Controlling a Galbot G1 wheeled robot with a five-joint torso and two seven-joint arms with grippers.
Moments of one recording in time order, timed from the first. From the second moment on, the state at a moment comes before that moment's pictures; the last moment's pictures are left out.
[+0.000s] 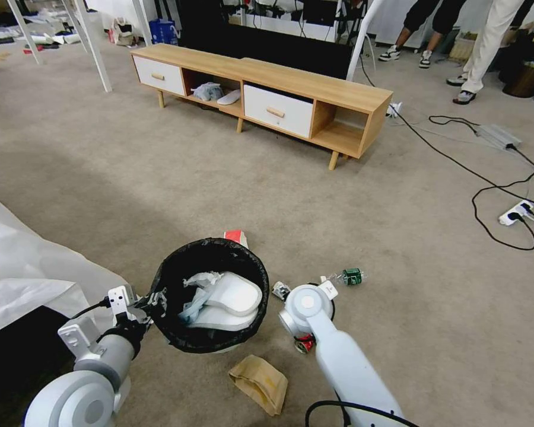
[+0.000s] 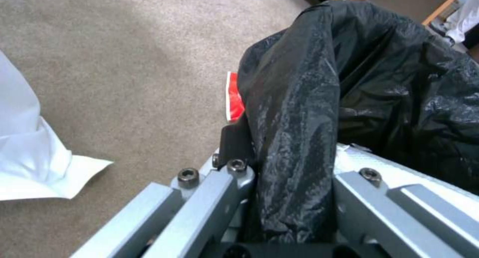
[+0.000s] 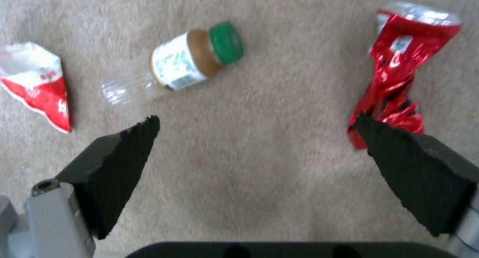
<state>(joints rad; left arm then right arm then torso) 1.57 -1.28 -0.69 -2.27 -0.82 0.52 -0.20 -0.91 1.47 0.07 1.63 1.46 -0.08 1.27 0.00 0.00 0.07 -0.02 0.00</state>
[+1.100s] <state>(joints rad) 1.56 -1.27 -0.68 -2.22 -0.82 0.52 -0.20 -0.94 1.48 0.18 1.45 1.38 -0.10 1.15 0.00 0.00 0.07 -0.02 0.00</state>
